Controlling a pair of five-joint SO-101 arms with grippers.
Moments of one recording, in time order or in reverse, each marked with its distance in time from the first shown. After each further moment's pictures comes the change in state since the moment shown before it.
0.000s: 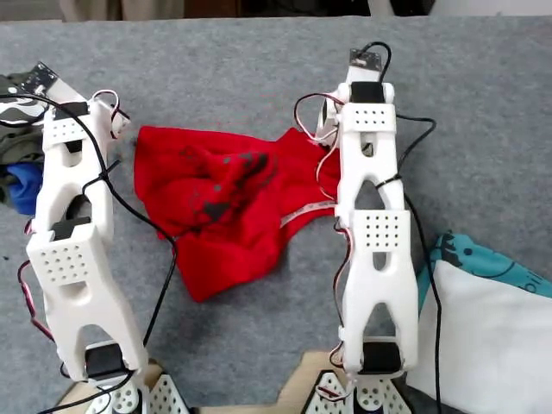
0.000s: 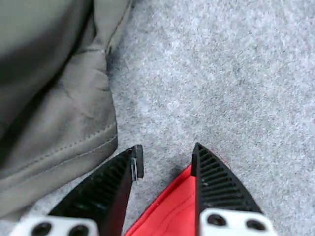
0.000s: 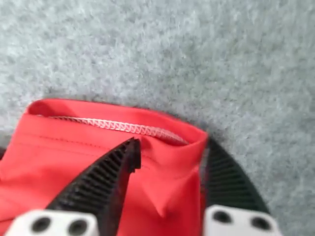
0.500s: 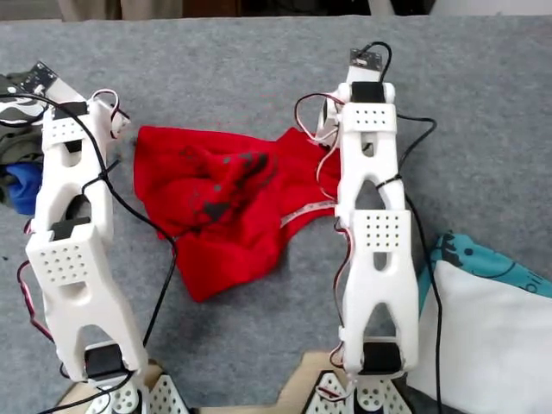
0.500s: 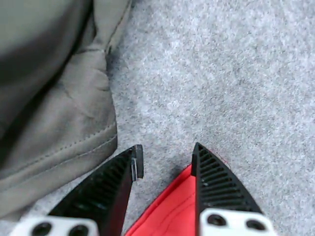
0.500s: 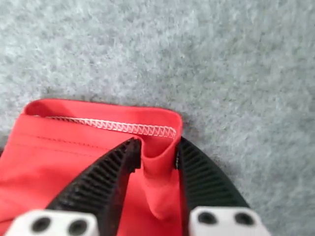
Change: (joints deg) left arm 0.0 0.0 0.0 0.0 0.0; right arm 0.0 0.0 -1.1 0.1 0.0
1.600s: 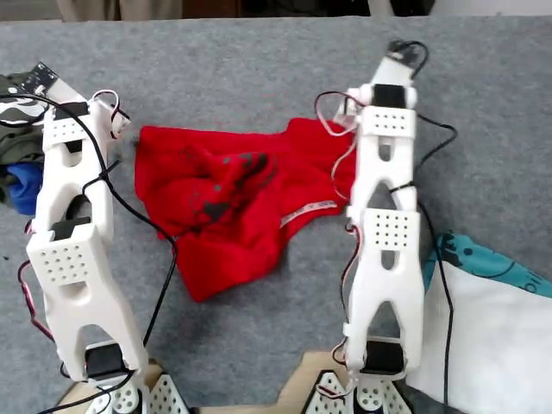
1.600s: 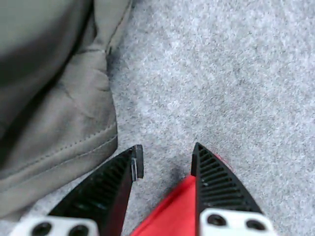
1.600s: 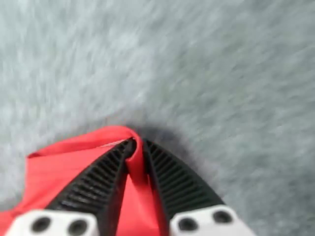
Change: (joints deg) left arm 0.0 0.0 0.0 0.0 0.0; right arm 6.8 6.1 -12.0 -7.5 -11.1
